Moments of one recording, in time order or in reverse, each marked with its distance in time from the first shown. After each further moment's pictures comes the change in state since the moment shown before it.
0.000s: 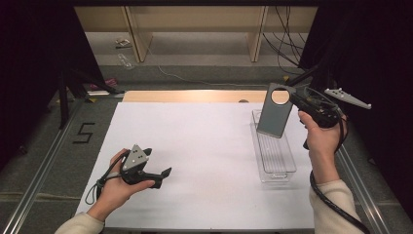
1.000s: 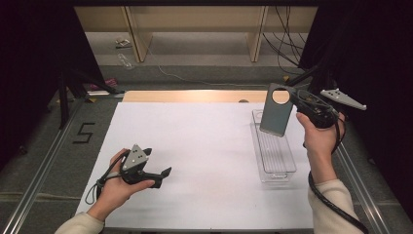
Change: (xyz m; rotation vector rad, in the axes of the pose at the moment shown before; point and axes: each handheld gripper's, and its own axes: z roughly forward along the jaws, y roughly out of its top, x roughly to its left) left arm 0.001 0.000 0.000 -0.004 0.003 -0.003; right arm 0.001 -0.004 0.005 -0.016 -0.056 -0.080
